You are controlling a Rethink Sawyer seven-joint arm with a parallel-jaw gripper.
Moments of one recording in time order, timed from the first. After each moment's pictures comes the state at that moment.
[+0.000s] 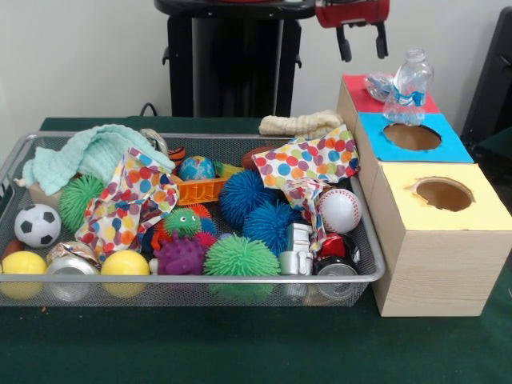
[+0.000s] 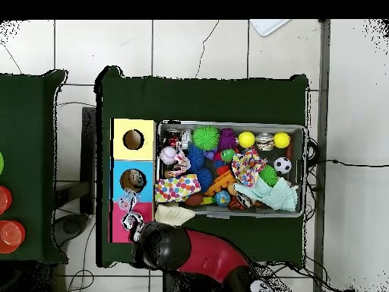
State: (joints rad) arm -0.45 -0.94 0.41 2.39 0.23 0.38 1.74
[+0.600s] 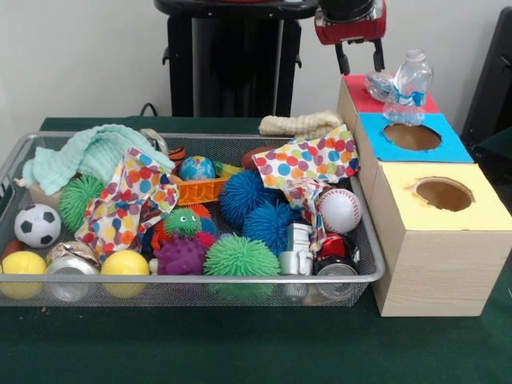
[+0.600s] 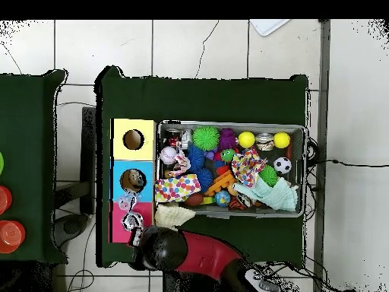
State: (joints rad) arm -0.45 -0.83 0.41 2.40 0.17 0.30 1.74
